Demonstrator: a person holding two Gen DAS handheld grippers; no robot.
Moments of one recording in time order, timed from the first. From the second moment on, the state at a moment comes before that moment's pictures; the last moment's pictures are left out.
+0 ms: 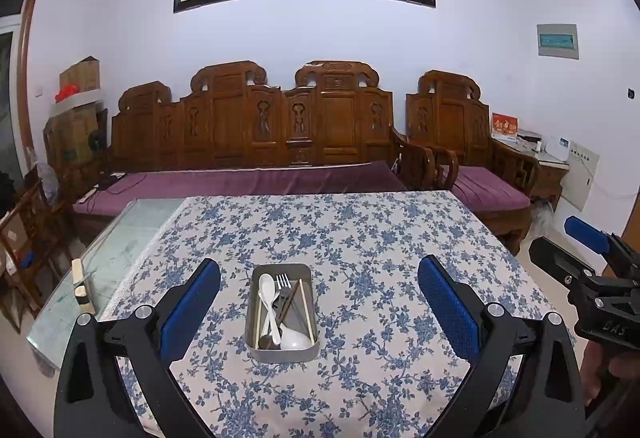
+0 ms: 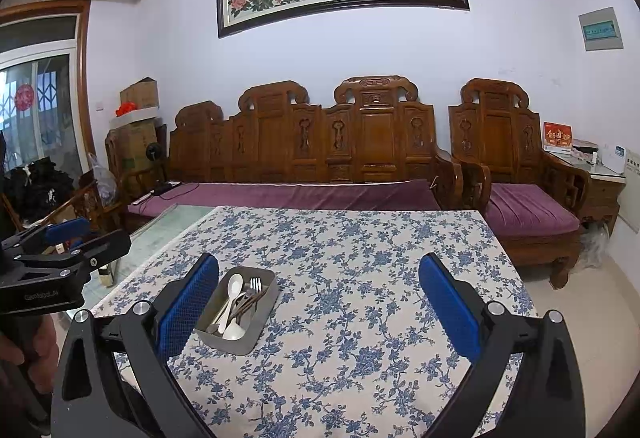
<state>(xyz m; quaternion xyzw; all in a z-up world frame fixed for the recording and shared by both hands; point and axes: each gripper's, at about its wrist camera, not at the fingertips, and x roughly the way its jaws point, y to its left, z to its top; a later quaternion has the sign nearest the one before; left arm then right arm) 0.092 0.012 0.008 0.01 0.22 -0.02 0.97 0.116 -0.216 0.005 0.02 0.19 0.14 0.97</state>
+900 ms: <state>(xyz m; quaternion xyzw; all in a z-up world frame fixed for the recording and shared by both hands) 0.089 0.007 0.012 0.01 0.22 -0.02 0.98 0.114 -0.210 0.001 0.02 0.19 0.14 0.97</state>
